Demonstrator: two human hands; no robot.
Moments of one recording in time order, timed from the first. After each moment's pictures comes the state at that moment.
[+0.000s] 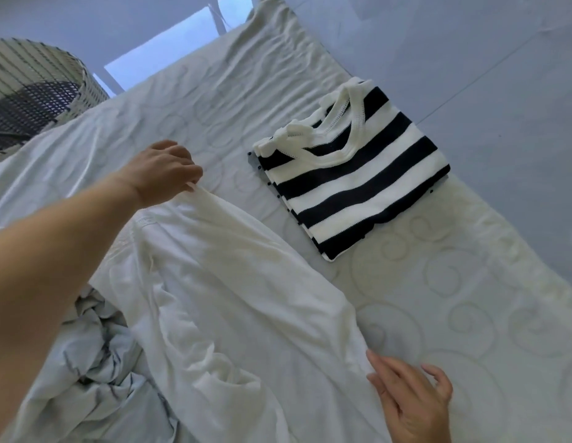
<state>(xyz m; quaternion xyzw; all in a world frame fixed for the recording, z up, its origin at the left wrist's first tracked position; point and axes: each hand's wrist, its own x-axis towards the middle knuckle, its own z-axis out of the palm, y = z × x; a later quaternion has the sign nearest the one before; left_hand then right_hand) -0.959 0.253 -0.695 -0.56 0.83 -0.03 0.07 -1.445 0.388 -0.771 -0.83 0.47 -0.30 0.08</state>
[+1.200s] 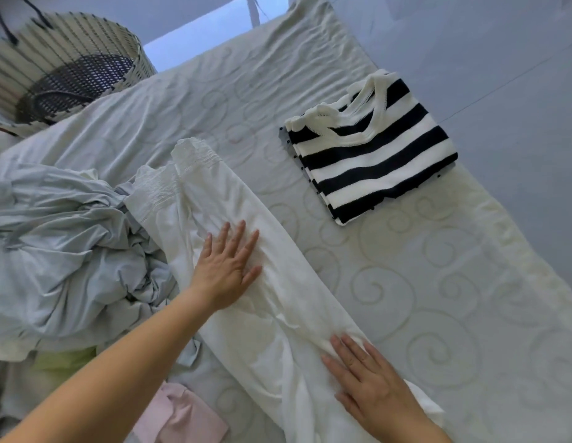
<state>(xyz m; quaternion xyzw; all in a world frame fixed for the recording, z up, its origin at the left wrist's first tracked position) -1.122 0.441 -0.741 -0.78 0.58 0.21 0.12 -1.473 0.436 -0.770 -0.96 0.21 0.00 0.21</state>
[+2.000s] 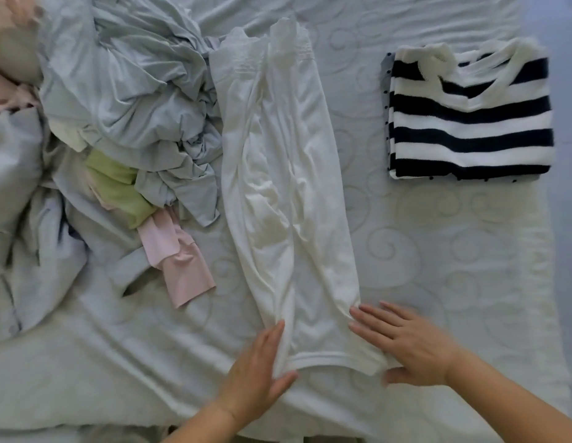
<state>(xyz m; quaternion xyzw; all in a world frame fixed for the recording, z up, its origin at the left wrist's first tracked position) -1.422 0.635 -0.723 -0.85 0.34 0.33 -0.23 -1.528 0.315 -0.731 -0.91 -0.22 0.32 0.15</state>
